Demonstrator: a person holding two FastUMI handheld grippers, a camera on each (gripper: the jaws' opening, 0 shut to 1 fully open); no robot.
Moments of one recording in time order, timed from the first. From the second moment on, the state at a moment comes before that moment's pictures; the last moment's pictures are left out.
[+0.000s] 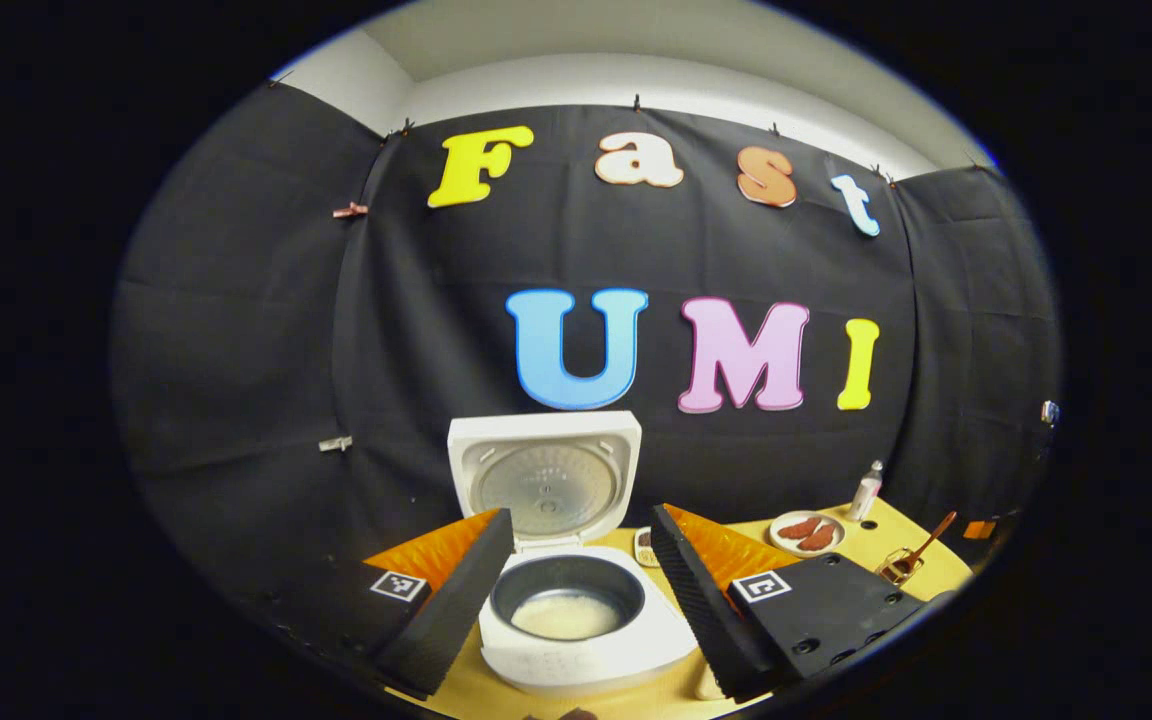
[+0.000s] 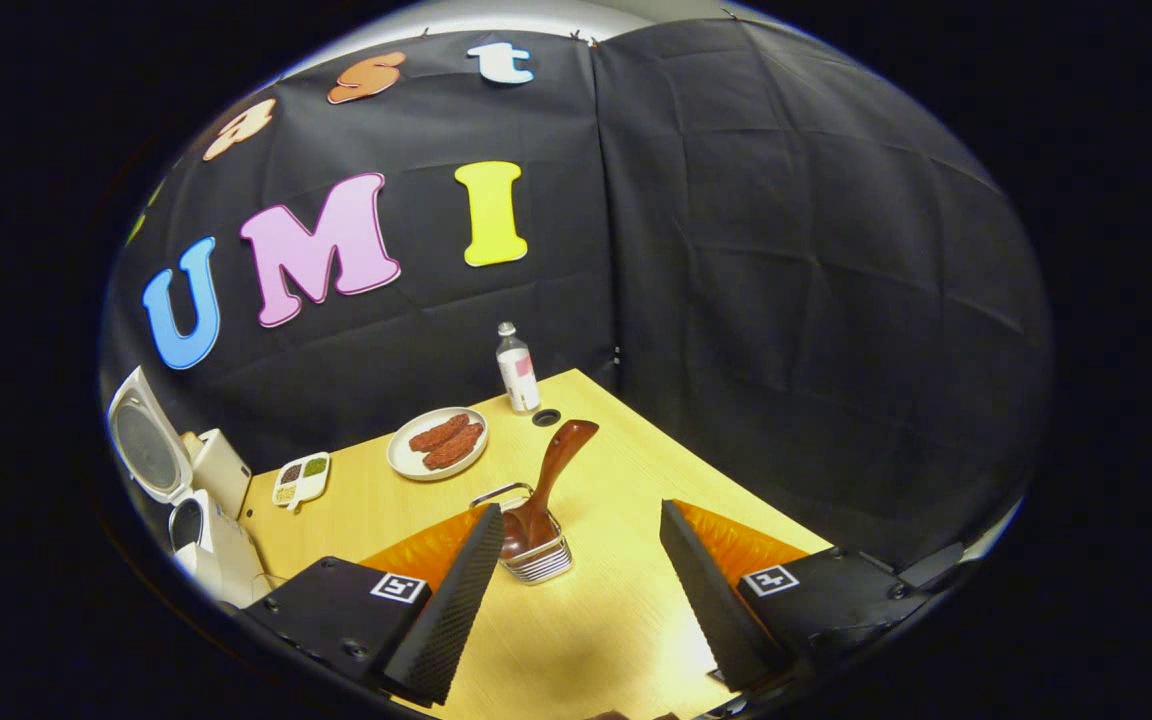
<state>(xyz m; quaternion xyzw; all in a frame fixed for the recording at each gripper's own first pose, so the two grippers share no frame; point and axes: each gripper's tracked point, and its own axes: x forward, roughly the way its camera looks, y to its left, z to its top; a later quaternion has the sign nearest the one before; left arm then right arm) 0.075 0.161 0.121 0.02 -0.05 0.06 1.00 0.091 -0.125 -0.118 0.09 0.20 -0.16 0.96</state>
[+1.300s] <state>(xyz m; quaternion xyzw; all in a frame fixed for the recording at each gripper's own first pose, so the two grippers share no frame) 0.335 0.263 0.174 -0.04 0.06 0.10 0.99 0.053 -0.059 -0.101 0.09 0.20 -0.07 0.97</state>
